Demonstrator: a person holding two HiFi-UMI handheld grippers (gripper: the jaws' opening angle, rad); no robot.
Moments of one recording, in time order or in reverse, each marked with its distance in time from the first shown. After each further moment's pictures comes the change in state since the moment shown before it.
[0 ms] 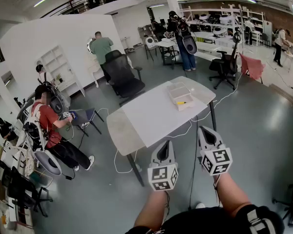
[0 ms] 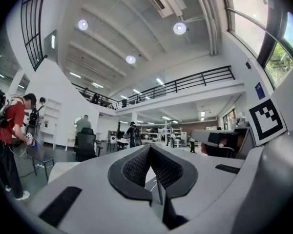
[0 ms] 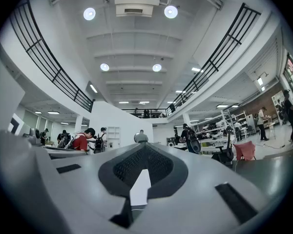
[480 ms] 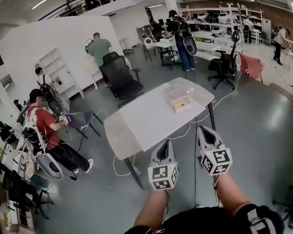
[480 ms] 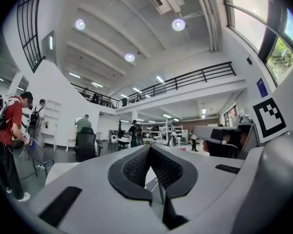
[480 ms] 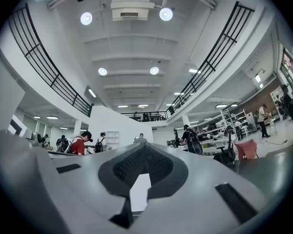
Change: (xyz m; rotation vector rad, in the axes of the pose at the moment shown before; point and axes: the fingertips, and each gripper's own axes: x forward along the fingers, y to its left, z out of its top) left arm 0.041 -0.014 0.000 0.015 0.020 0.014; right arm 0.015 -0.037 0.007 0.025 -0.037 -0.002
